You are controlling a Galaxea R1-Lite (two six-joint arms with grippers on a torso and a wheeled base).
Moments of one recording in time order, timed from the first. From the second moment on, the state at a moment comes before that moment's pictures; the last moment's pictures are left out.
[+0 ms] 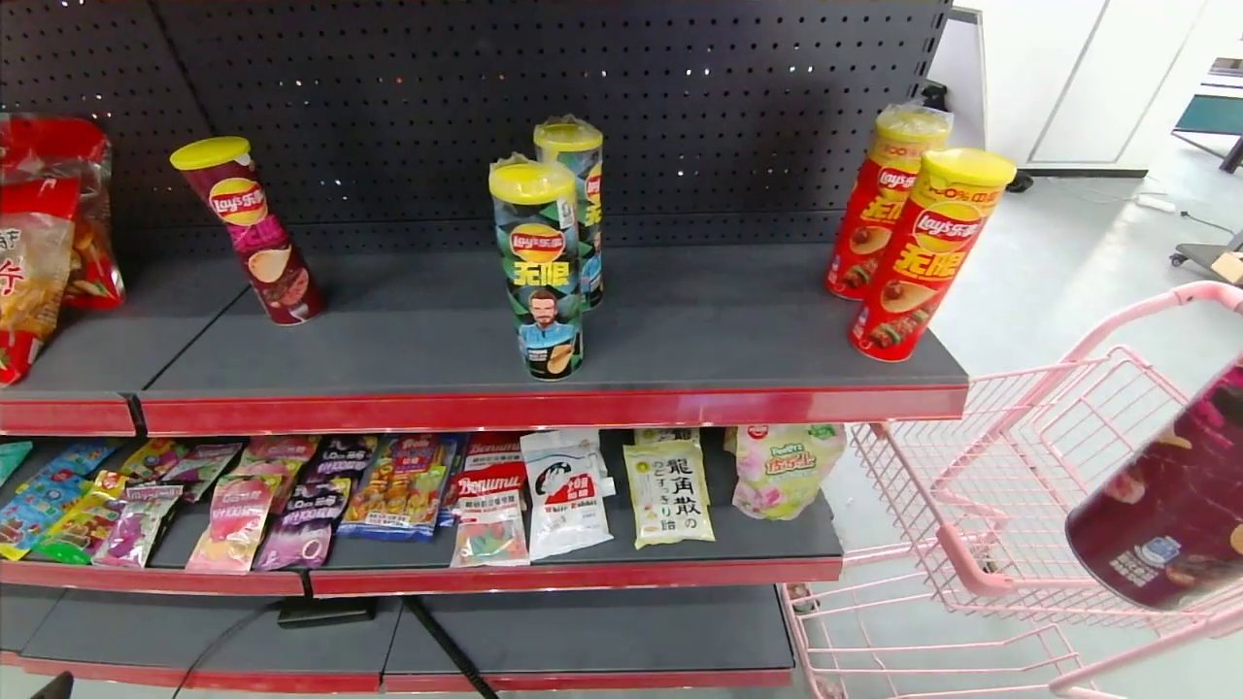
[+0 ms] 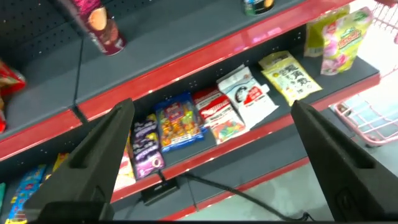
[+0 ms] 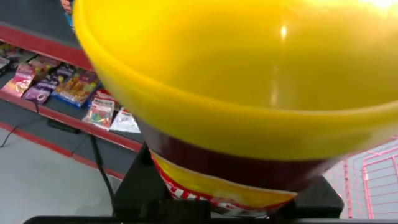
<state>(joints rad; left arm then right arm) -0.22 0.43 -0.44 0.13 -0.01 0.31 0.26 0.81 -0.67 -0.04 0.08 -0.14</state>
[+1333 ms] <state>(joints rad) -0.22 0.43 -0.44 0.13 0.00 0.32 0.35 0.81 -0.67 -0.05 0.22 -0.13</state>
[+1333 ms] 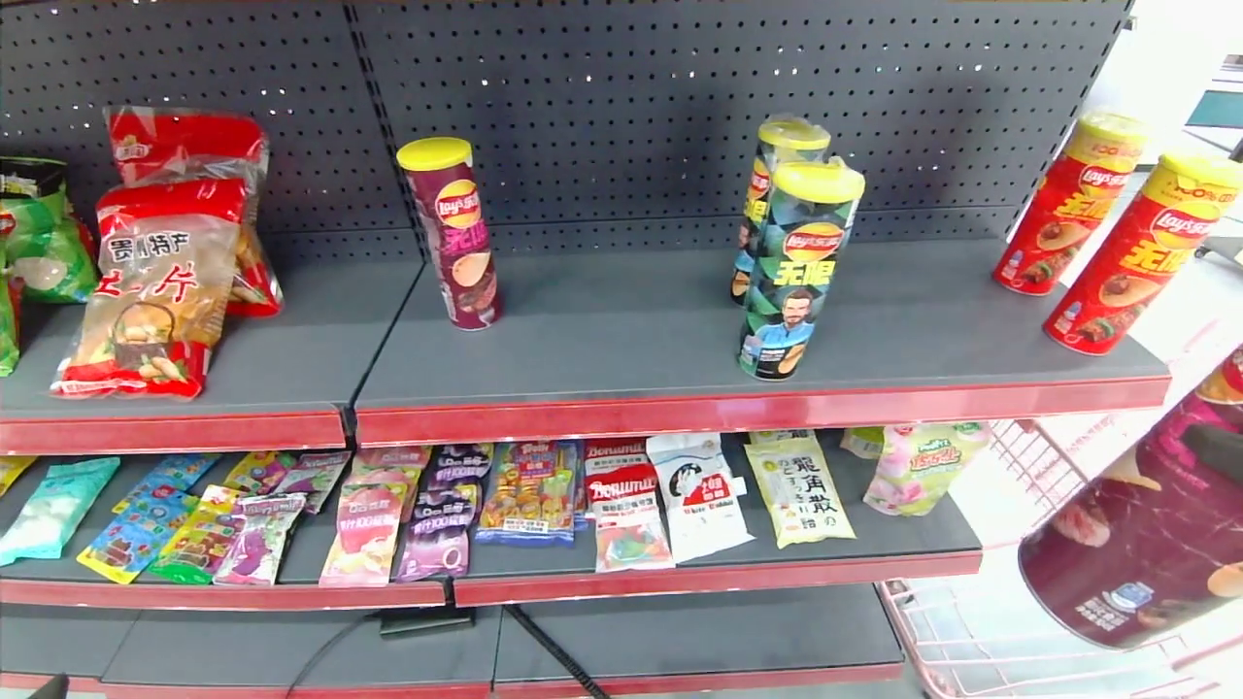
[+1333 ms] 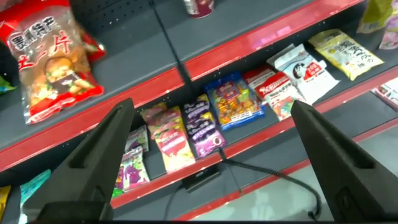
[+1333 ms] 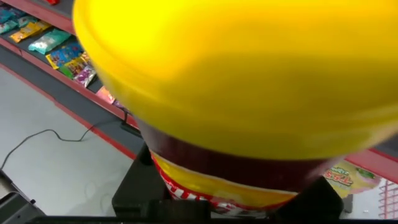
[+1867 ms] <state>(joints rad) -0.22 0.42 -0.43 0.13 0.00 0.32 0.38 0.87 -0.68 -0.05 0.25 -0.13</state>
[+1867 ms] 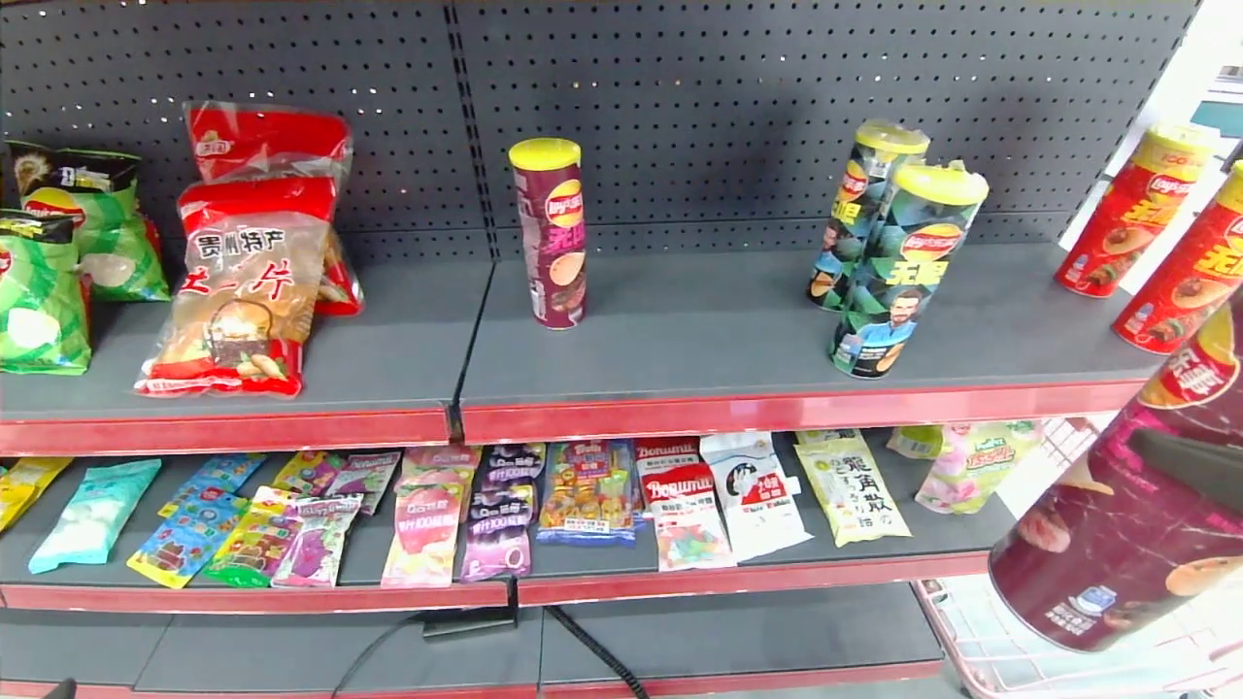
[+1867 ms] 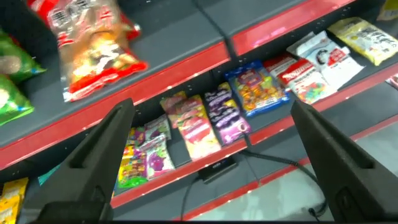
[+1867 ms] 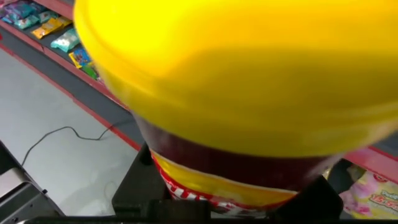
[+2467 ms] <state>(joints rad) -0.22 0.42 -0.42 0.12 -0.01 0.35 0.38 0.90 -0.67 -0.05 0.25 -0.14</state>
